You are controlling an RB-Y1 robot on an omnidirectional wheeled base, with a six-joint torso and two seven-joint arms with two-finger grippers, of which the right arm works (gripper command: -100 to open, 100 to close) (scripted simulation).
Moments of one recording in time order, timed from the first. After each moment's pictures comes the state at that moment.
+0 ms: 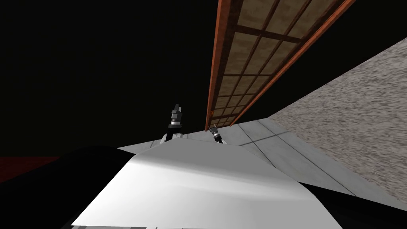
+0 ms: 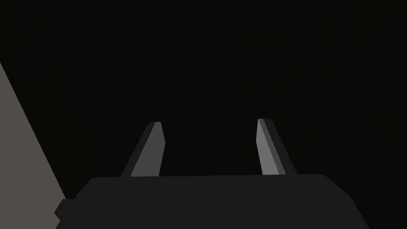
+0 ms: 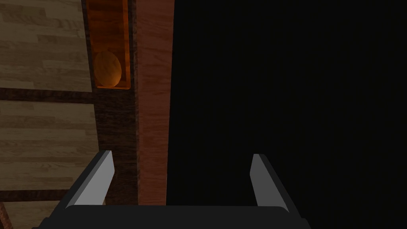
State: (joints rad) arm -0.08 -0.03 0.21 -0.66 0.25 -0.84 1.41
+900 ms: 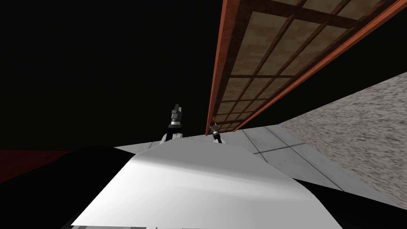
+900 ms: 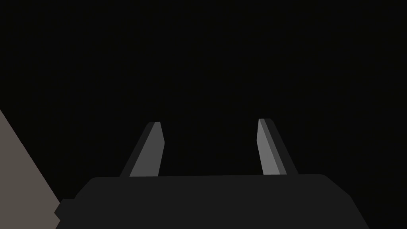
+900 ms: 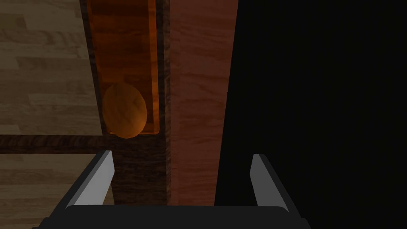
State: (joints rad) arm -0.16 0.03 0.15 -0.56 0.11 -0.85 1.50
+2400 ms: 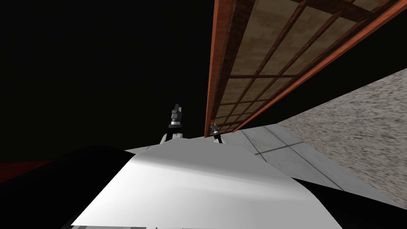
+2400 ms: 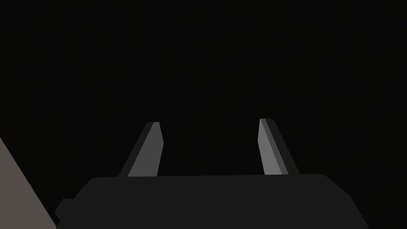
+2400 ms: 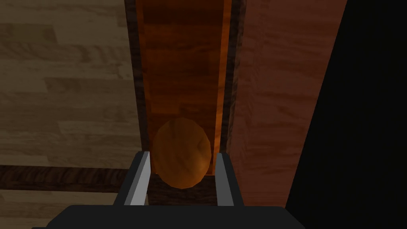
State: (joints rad) arm -0.18 0.03 0.13 -0.54 0.07 -0.86 1.50
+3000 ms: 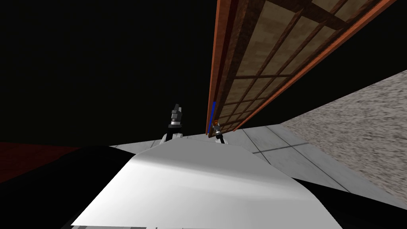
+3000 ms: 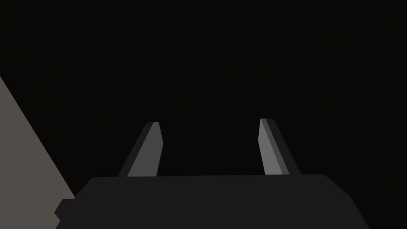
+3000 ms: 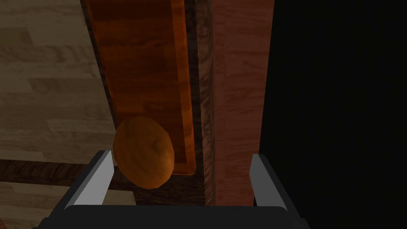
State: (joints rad) arm -0.18 -0.02 0.12 -0.55 0.05 -0.87 1.41
